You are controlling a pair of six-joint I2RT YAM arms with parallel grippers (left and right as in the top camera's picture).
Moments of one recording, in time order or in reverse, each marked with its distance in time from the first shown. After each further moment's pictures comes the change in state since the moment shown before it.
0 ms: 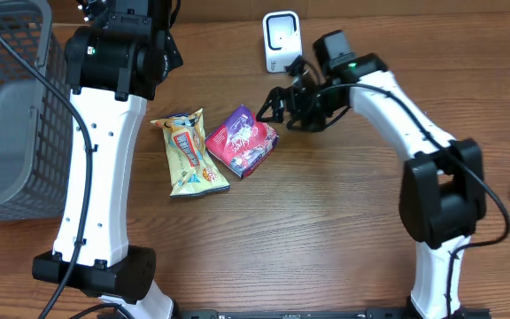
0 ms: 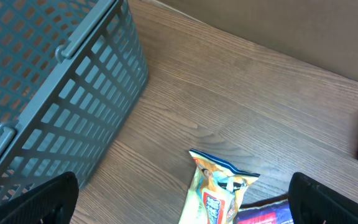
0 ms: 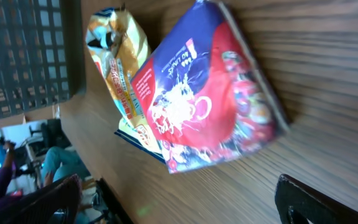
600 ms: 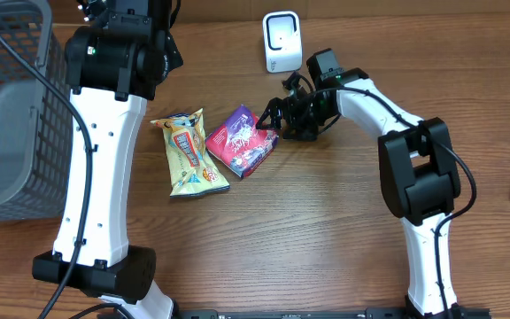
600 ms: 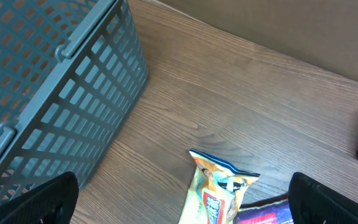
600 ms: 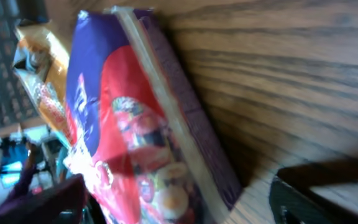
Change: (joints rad) left arm 0.000 0.000 0.000 0.000 0.000 0.000; right arm -0.011 0.200 0.000 0.144 -0.063 0.014
